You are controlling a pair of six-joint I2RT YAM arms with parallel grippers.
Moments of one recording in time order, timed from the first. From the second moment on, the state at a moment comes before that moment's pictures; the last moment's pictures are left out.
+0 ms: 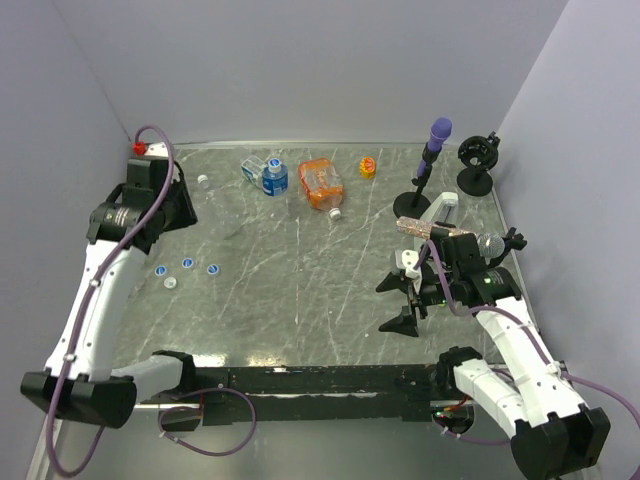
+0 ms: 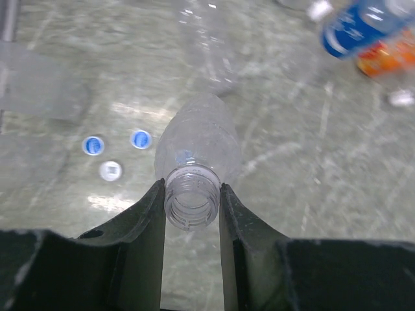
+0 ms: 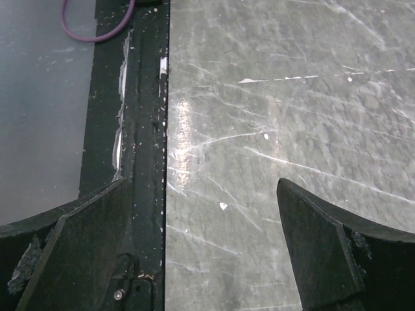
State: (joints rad) left arm -0.18 1.15 1.41 -0.98 -0.18 -0.35; right arm 0.22 0.83 0.77 -0.99 -1.12 -0.92
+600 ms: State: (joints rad) left arm 0.12 1.41 1.41 -0.83 -0.17 -0.27; right arm 0.22 0.82 0.77 -0.99 -1.13 -0.93
